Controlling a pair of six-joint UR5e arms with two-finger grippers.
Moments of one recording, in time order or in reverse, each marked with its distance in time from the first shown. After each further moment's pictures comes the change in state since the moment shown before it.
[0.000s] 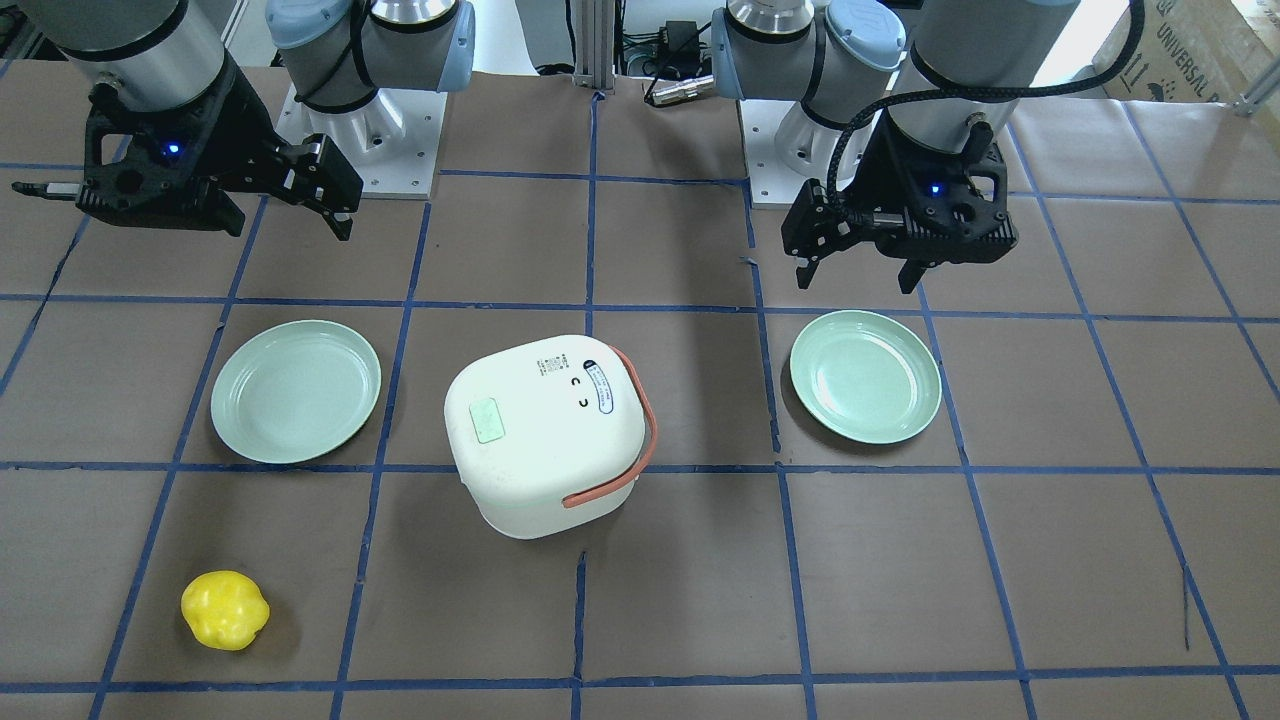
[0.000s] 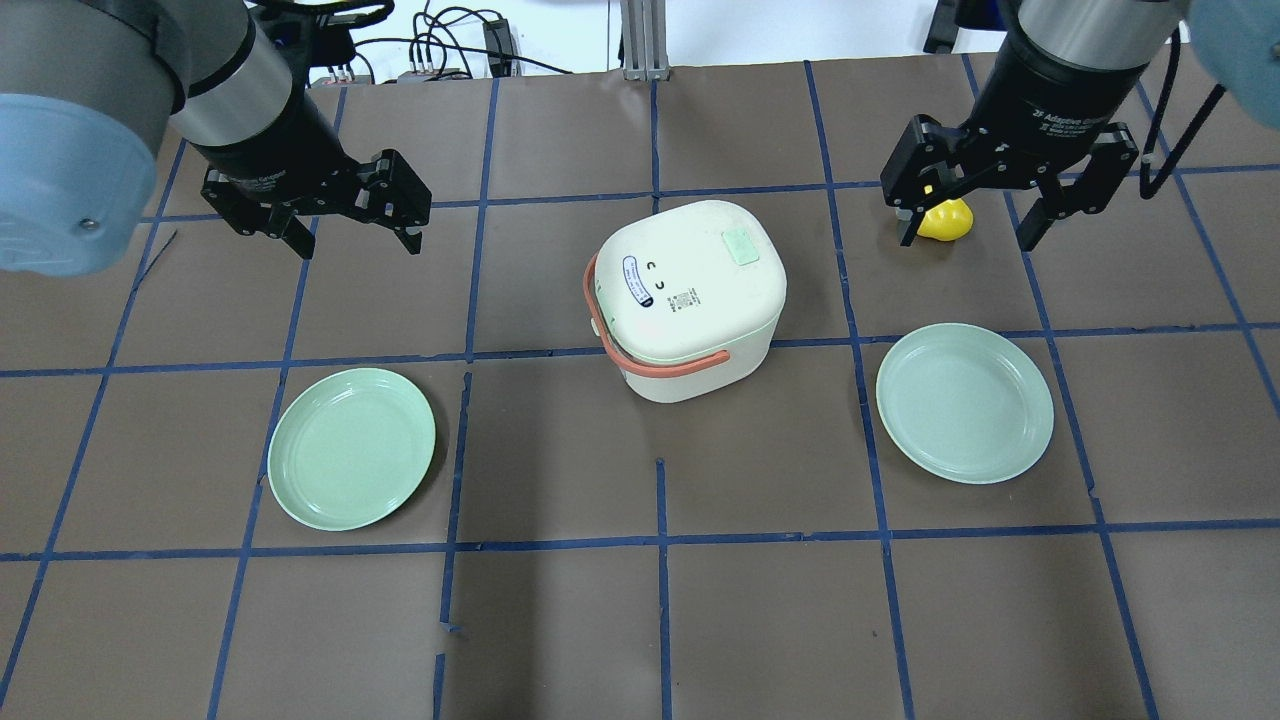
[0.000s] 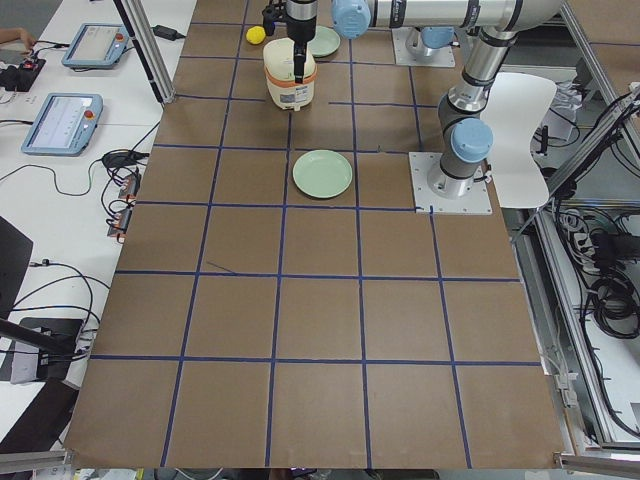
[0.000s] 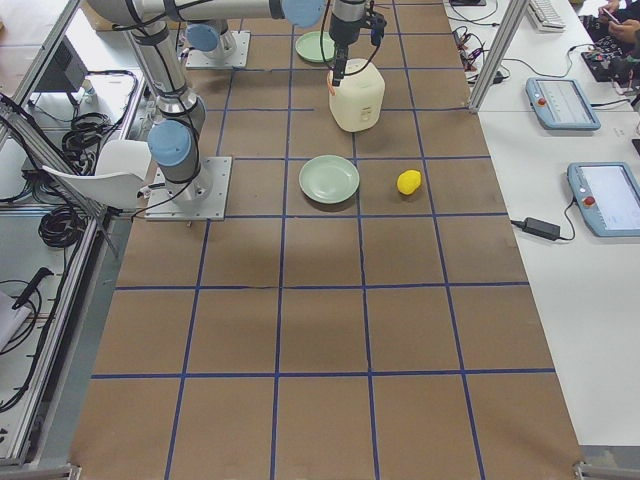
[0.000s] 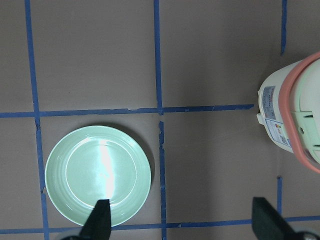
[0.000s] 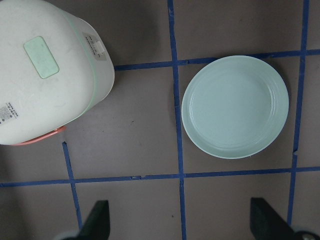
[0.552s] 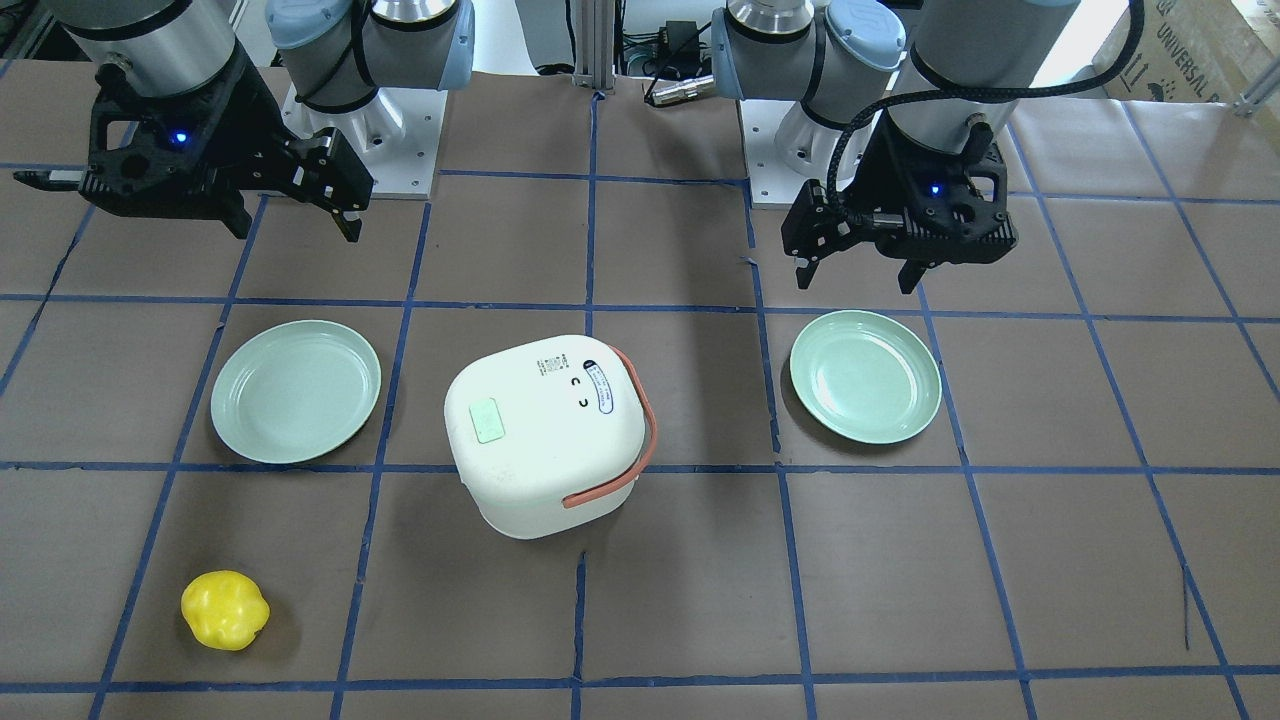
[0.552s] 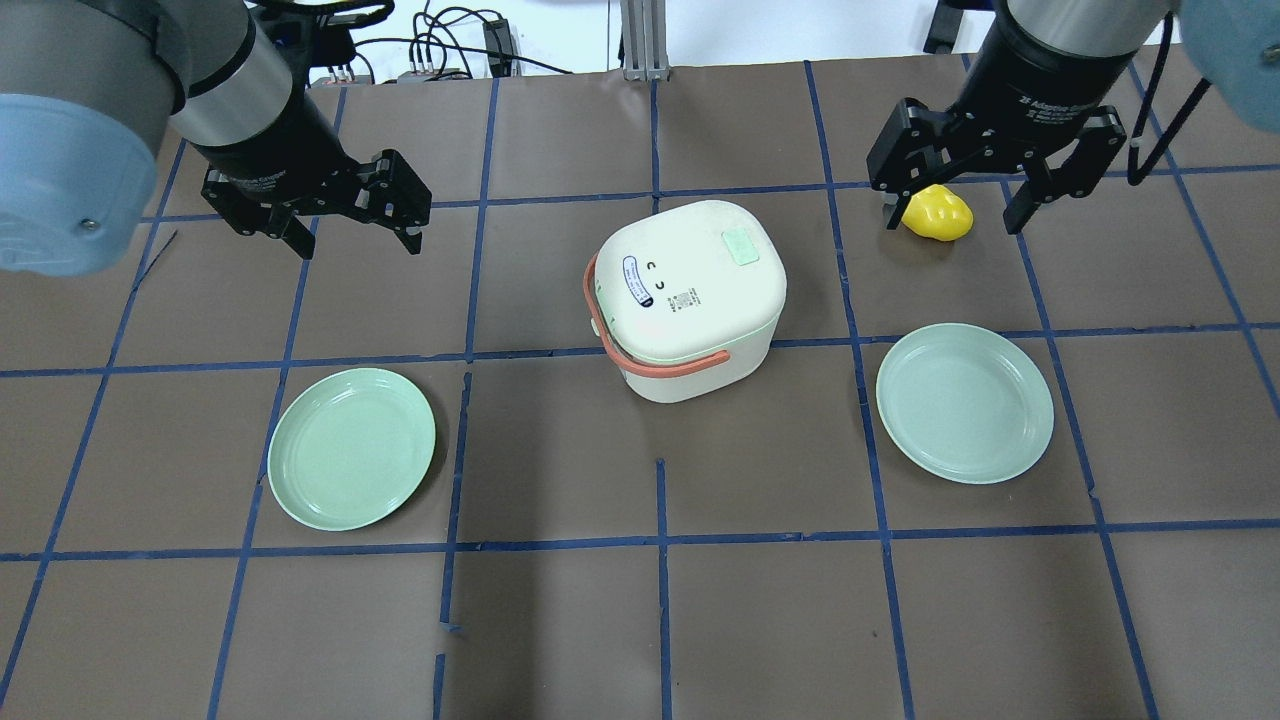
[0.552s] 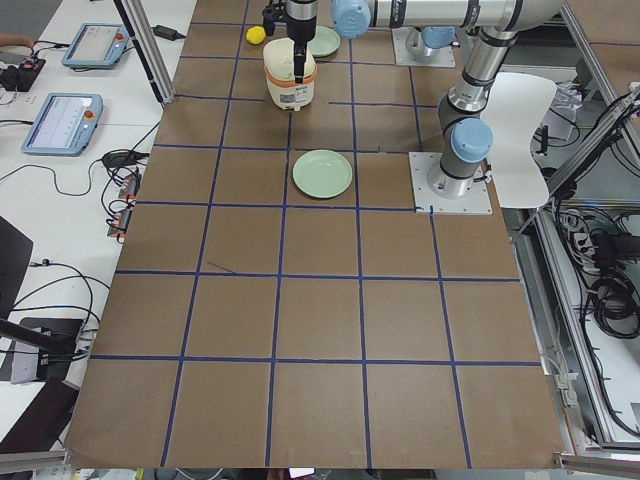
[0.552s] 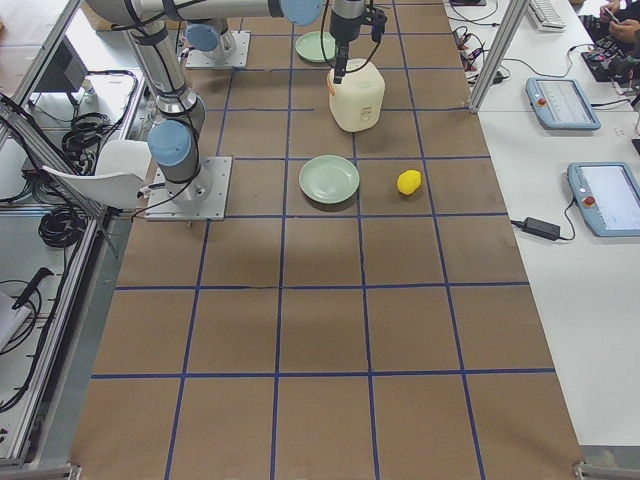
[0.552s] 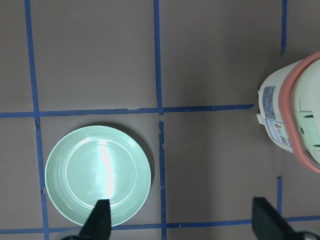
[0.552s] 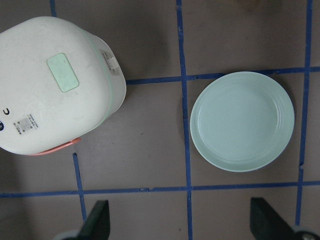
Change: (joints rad) left arm 0.000 0.000 0.000 0.000 0.000 0.000; right arm 0.042 0.009 -0.015 -0.066 0.008 0.029
